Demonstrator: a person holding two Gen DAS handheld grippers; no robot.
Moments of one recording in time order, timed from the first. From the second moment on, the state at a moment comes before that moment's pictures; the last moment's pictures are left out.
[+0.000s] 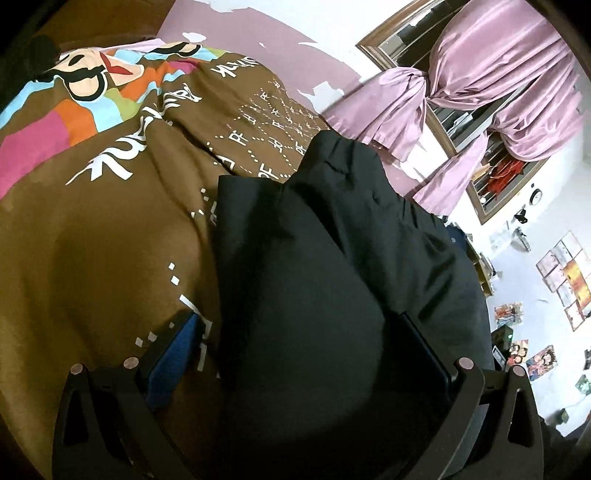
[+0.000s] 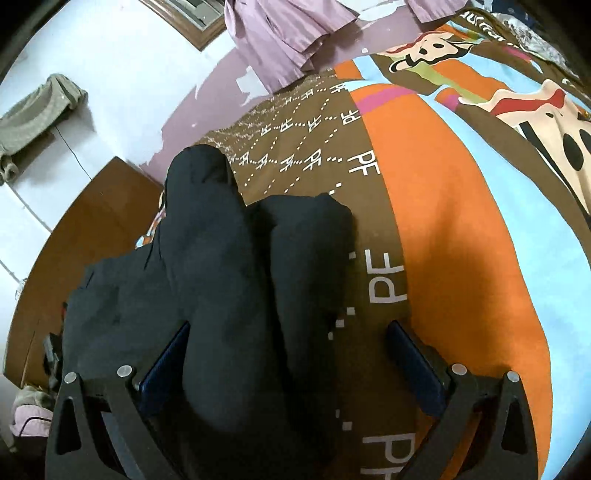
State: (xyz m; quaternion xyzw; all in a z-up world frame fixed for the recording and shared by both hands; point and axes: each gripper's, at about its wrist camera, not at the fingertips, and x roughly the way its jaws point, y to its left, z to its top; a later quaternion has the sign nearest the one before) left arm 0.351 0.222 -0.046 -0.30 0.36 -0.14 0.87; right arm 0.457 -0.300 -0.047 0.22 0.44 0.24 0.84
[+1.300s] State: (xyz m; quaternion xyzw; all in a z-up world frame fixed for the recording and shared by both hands) left arm 0.372 0.226 -0.033 -0.33 0.44 -0.21 0.81; right arm 0.425 -0.245 0.000 0.16 0.45 0.27 0.83
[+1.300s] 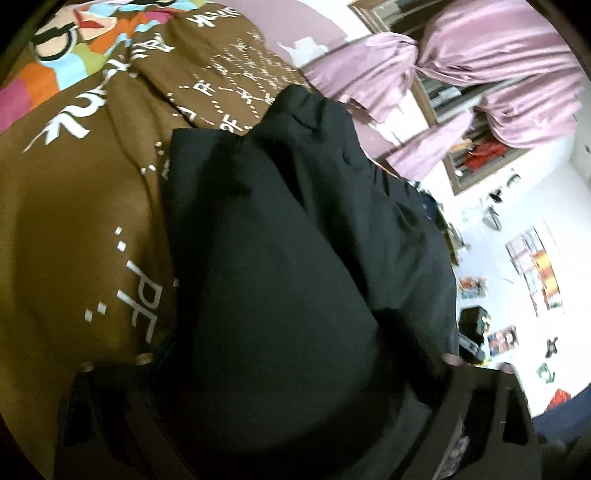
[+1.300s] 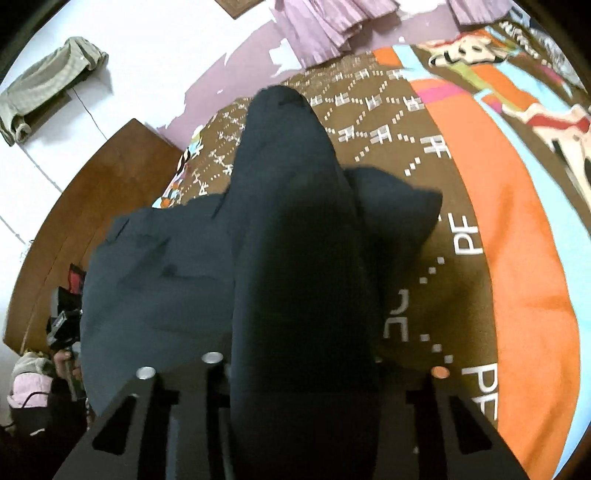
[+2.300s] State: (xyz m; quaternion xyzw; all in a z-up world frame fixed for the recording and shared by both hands) left arm 0.308 0.250 0.018 -0.23 0.38 0.05 0.89; right arm 0.431 -0.095 0.033 0.06 0.39 0.27 0.88
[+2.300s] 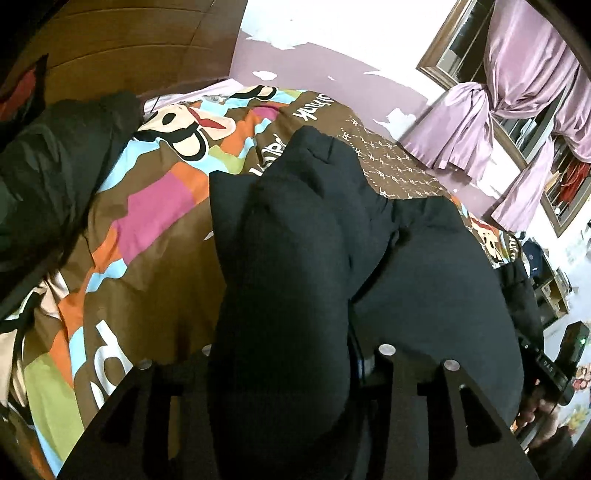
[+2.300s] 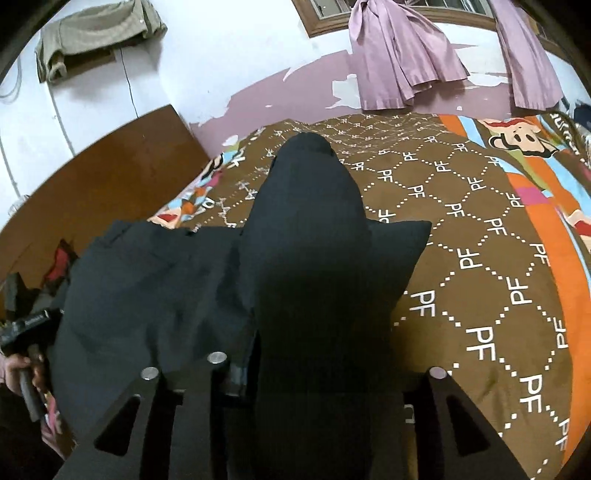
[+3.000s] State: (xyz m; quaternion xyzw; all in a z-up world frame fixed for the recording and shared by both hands) left arm 0.281 0.195 0.054 -0.12 0.36 0.17 0.91; right arm 0.389 -0.095 0.069 0.04 0.36 0.16 0.92
